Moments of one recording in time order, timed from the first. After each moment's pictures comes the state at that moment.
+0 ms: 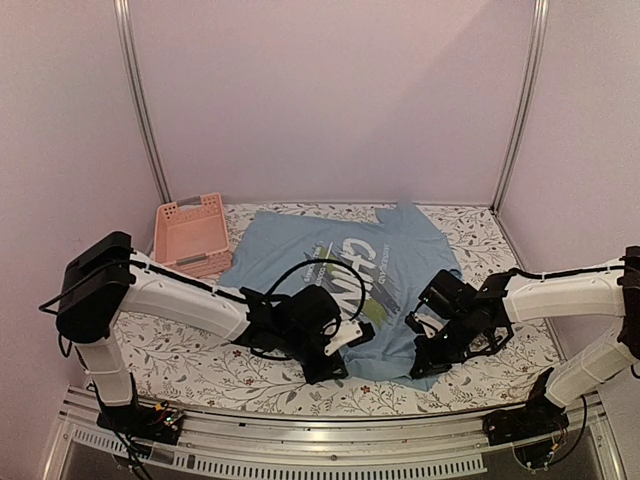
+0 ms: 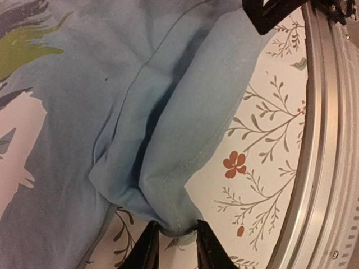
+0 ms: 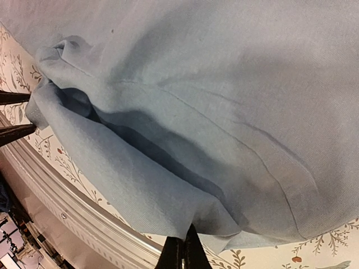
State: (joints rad) left arm -1.17 1.85 1.05 -0.17 0.19 0.00; right arm 0.84 1.41 0.71 -0.60 -0.35 0.62
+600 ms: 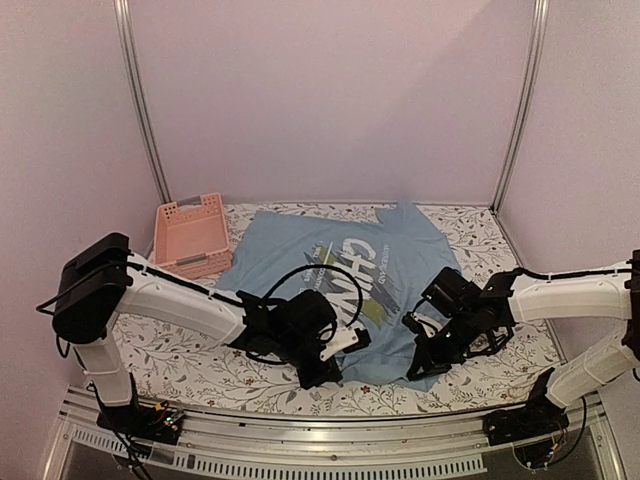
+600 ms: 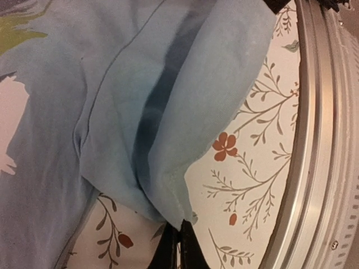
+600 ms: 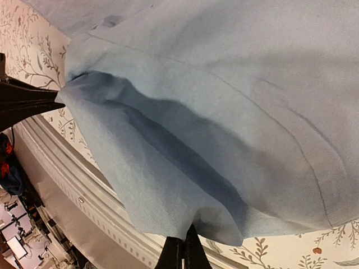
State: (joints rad) left arm -1.17 1.85 1.02 -0.16 0.22 0.01; right arm 0.84 1.39 0.71 -0.60 -0.41 0.61
